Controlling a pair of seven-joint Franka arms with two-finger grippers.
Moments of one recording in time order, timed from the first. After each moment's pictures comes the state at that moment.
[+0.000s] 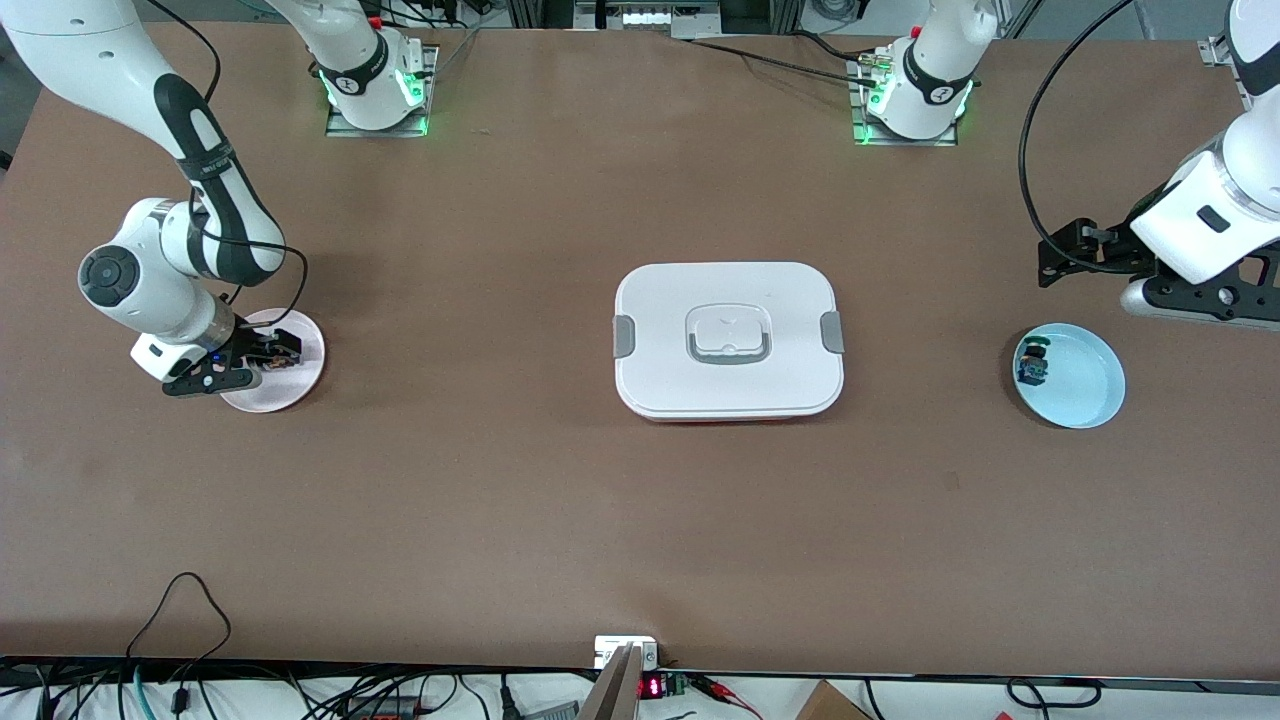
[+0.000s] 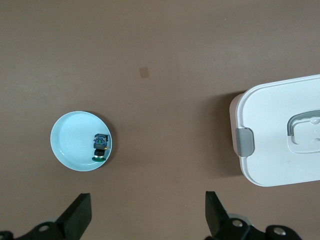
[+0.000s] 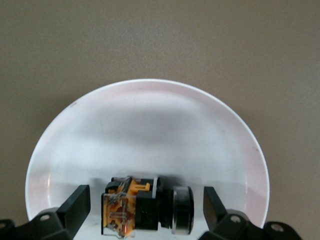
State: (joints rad) left arm -0.07 0.13 -0.02 -1.47 0.01 1.54 0.02; right arm -0.10 0.43 -0.06 -2.19 -0.06 2.62 -0.28
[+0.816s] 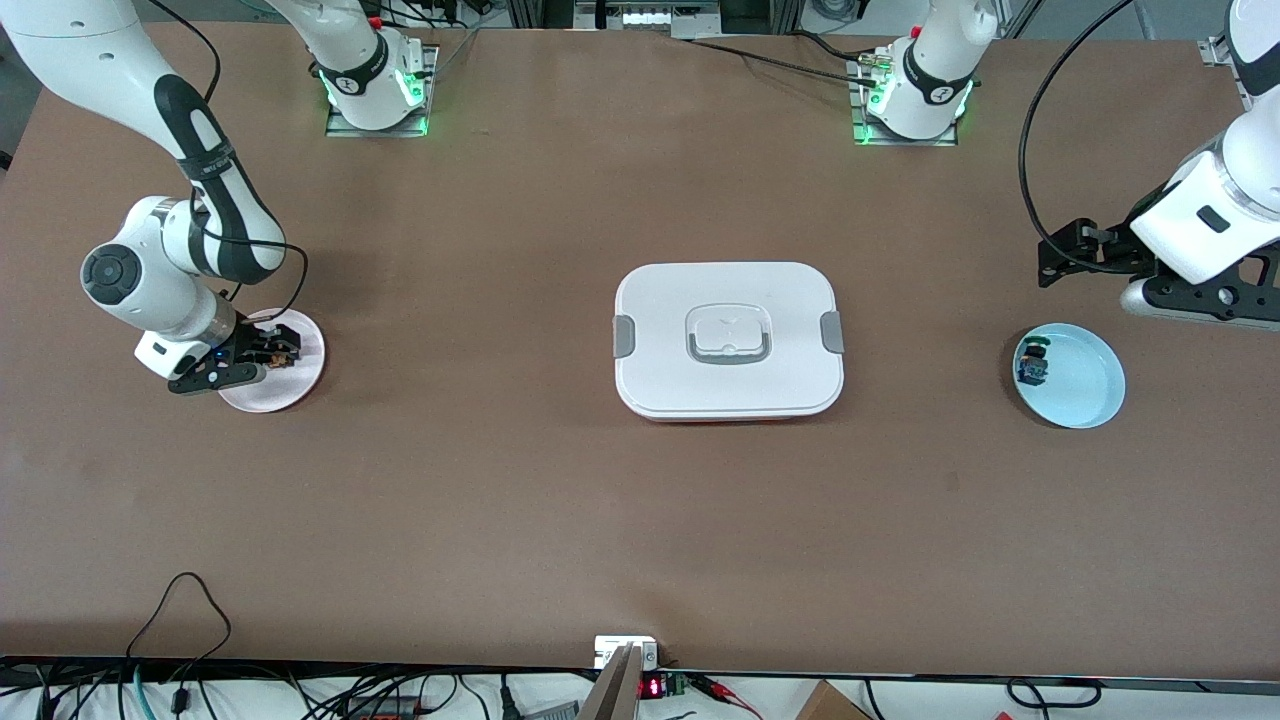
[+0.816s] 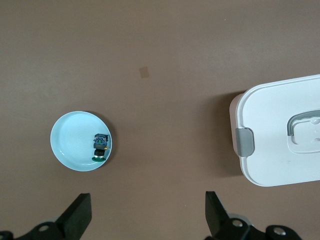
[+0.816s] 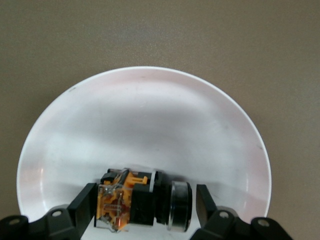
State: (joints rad) left arm -0.07 0.13 -0.02 -1.47 0.01 1.54 0.02; right arm -0.11 0.43 -0.06 -2.20 -0.06 2.62 -0.35
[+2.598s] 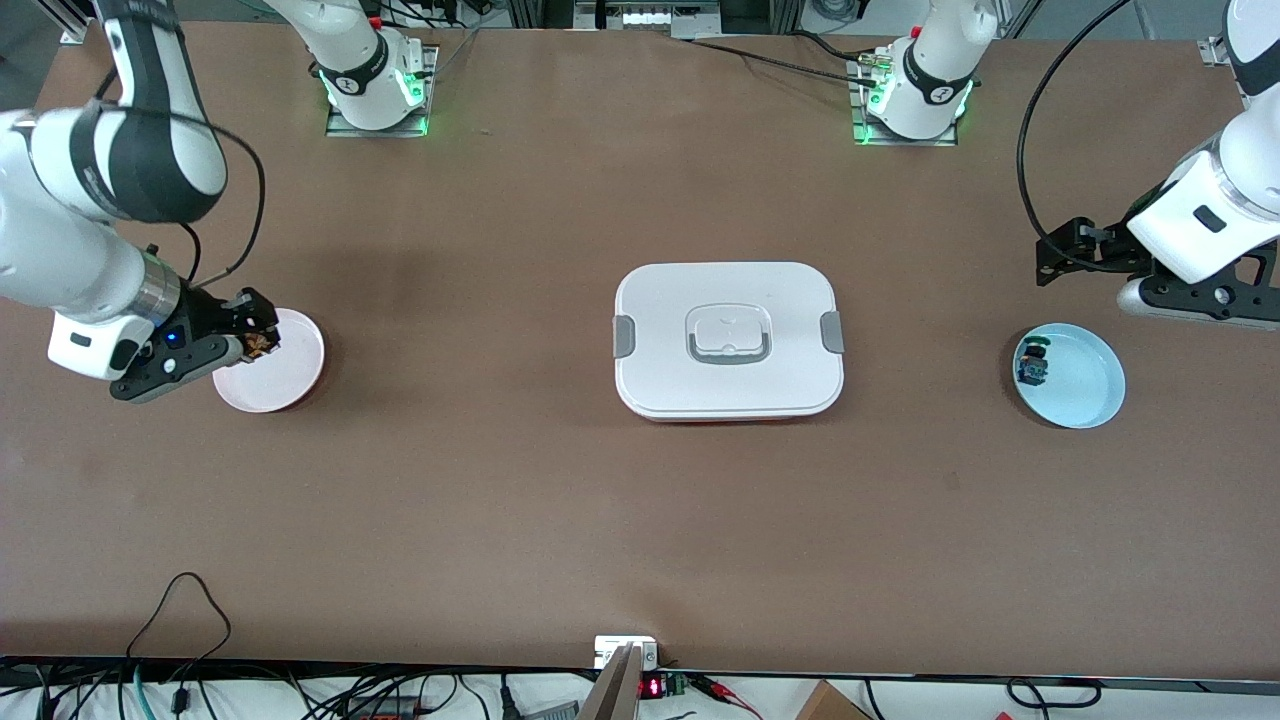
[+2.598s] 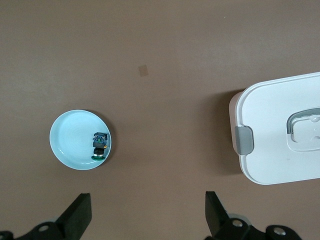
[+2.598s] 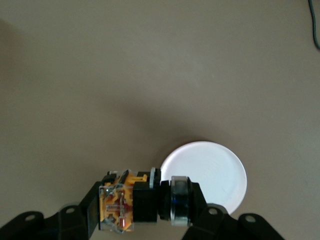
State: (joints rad) left arm -0.08 0.13 -0.02 -1.47 0.01 1.53 0.02; right arm 0.01 0.19 0.06 -1.75 0.03 1.92 -0.44
